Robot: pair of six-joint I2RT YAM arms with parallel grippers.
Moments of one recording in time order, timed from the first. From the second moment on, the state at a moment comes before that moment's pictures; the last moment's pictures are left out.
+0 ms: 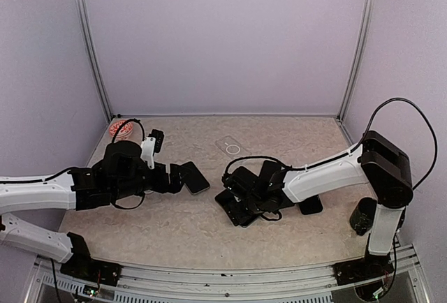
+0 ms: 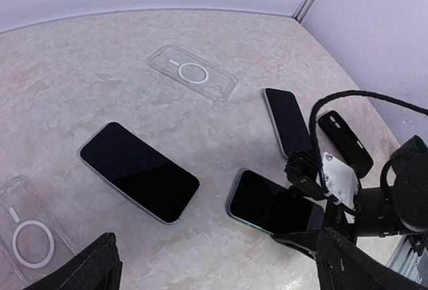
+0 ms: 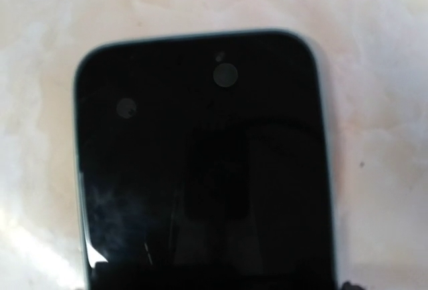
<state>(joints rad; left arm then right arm) -0.91 1.10 0.64 0.00 -0.23 -0.47 1.09 1.91 1.12 -0.26 0.28 0.39</state>
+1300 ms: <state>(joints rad) -0.80 1.42 0.68 0.28 0.30 -0.57 1.10 1.56 0.75 0.26 0.25 -0.12</state>
